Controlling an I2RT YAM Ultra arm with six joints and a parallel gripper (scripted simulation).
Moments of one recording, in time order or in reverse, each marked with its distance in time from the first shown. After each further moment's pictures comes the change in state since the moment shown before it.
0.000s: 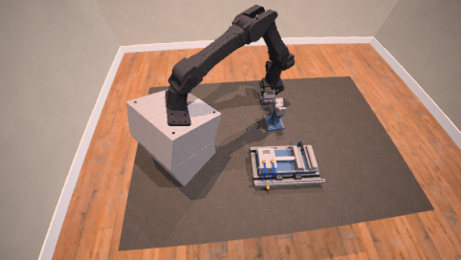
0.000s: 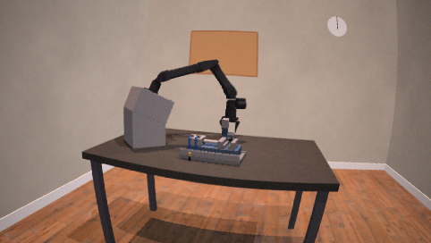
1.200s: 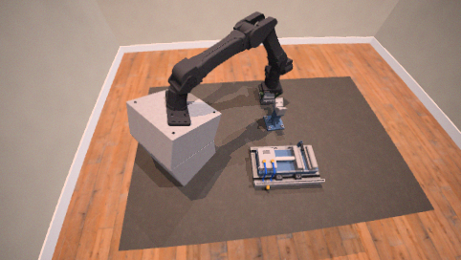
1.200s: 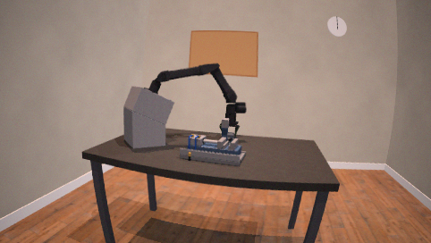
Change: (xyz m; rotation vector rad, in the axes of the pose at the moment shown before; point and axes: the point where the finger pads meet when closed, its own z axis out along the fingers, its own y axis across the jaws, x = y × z) arm 0.000 0.000 0.027 -0.001 0.000 0.000
